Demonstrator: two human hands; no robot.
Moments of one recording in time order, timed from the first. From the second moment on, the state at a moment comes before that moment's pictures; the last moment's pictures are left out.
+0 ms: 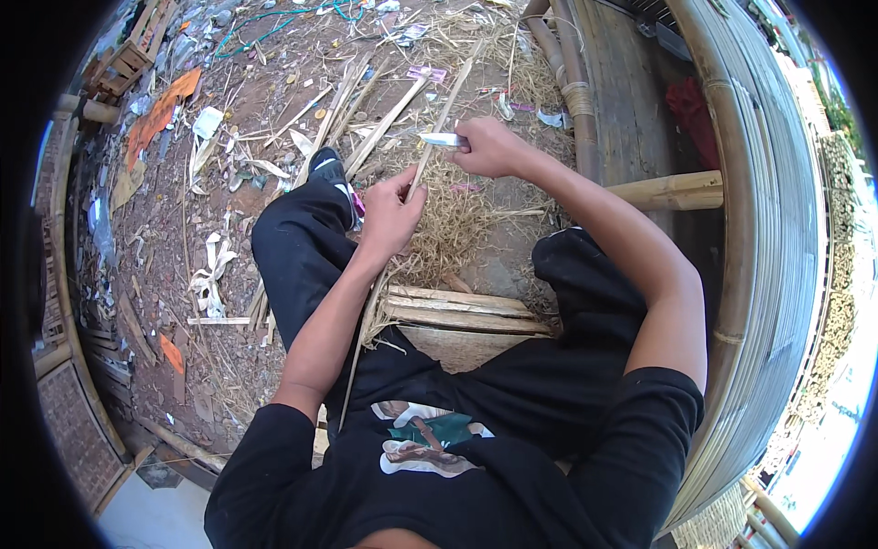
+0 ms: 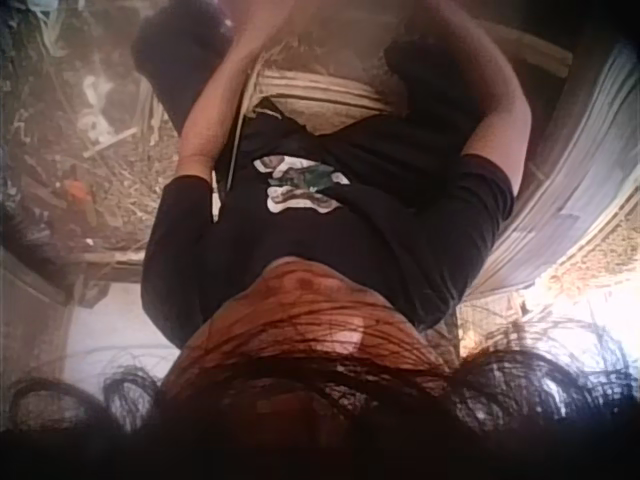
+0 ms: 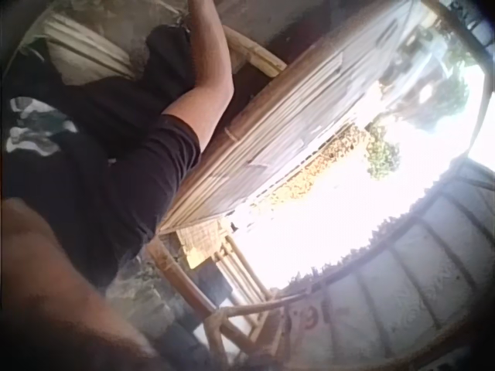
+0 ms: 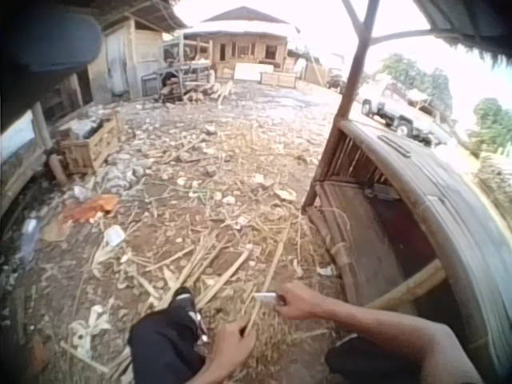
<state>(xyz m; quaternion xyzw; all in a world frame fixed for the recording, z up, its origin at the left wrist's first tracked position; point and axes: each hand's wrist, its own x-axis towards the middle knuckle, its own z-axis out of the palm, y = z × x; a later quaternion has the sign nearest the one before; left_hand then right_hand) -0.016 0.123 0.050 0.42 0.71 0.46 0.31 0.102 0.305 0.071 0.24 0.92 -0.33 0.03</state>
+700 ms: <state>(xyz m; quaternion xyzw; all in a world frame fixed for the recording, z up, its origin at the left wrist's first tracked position) -0.008 0.137 0.052 0.45 0.77 0.39 0.23 0.071 0.287 0.036 0.47 0.85 -0.25 0.03</state>
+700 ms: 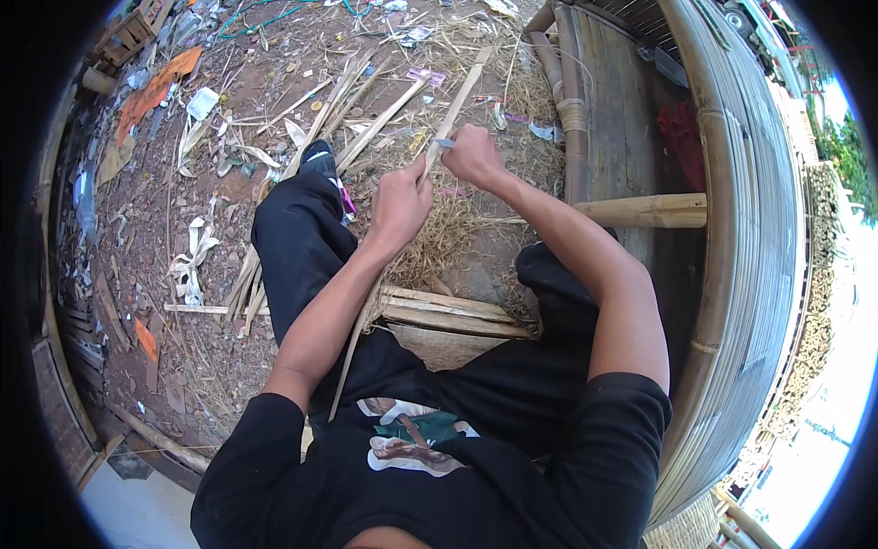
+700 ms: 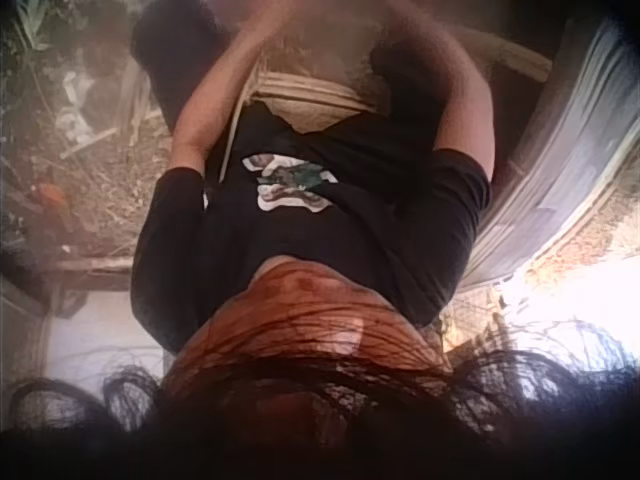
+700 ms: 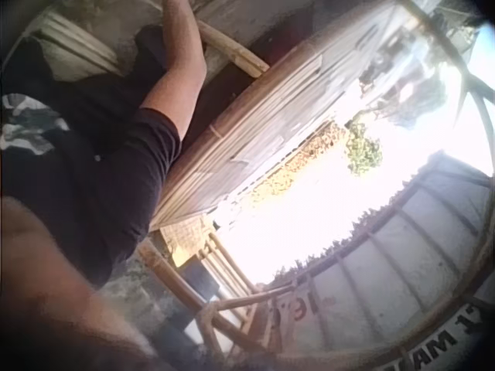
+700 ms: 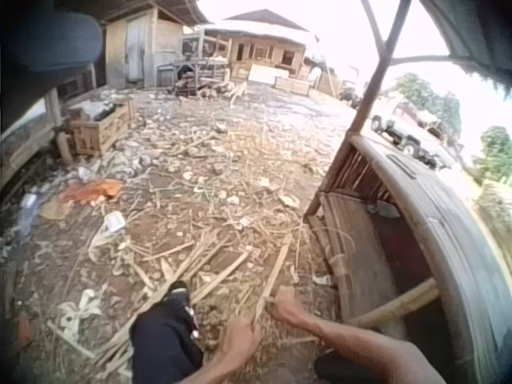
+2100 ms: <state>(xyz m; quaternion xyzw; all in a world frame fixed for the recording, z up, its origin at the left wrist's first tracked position) -0.019 0.132 0.055 0.47 0.80 0.33 0.21 0.046 0.246 0.006 0.50 0.81 -0.20 -0.23</state>
